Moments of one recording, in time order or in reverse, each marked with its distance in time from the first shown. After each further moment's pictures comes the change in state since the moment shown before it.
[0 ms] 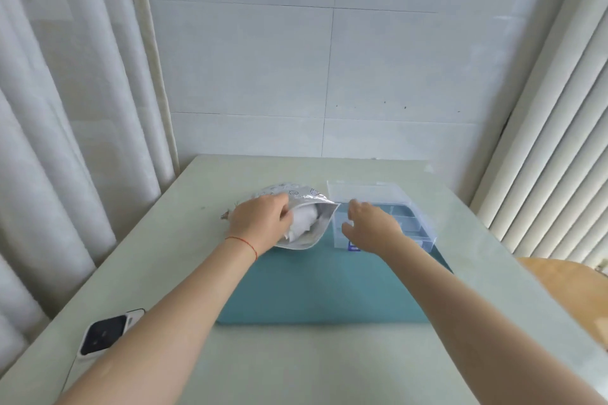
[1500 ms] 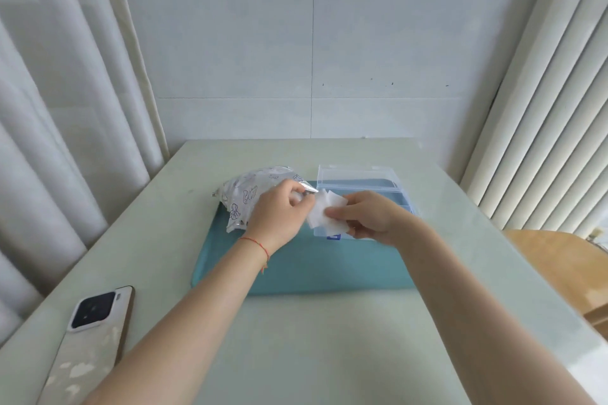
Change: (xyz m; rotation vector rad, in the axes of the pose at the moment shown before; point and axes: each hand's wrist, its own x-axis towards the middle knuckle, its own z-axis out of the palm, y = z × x) left_hand -0.032 0.075 -0.003 -0.681 -0.075 -0.263; right_hand -0.046 0.030 -0.014 1.162 -0.379 0.016
